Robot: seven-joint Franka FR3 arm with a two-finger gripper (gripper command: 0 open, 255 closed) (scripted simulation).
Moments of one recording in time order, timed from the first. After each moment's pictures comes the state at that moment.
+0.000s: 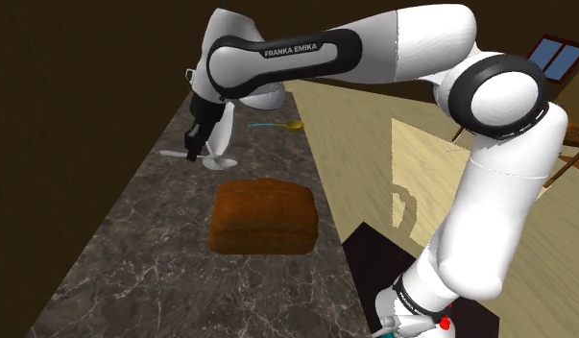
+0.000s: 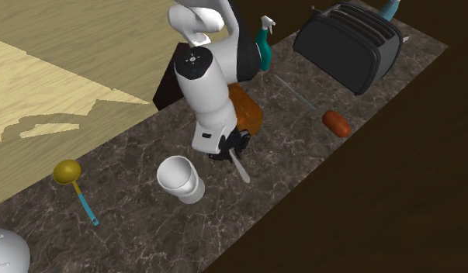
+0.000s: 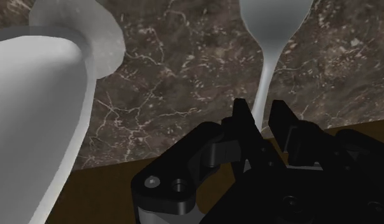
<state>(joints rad) 0.09 0.26 0.31 -1.72 0.11 2.16 -0.30</state>
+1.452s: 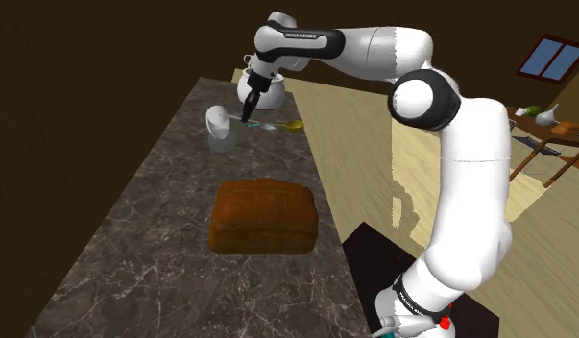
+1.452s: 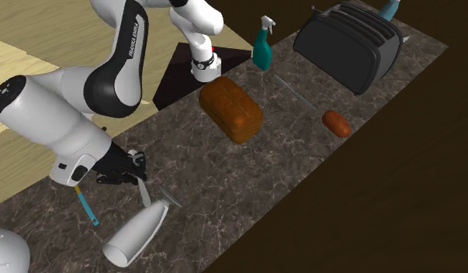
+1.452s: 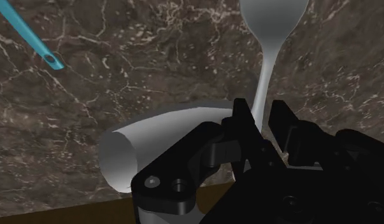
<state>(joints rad) -0.19 0.53 0.18 -1.29 0.15 1.91 -0.71</state>
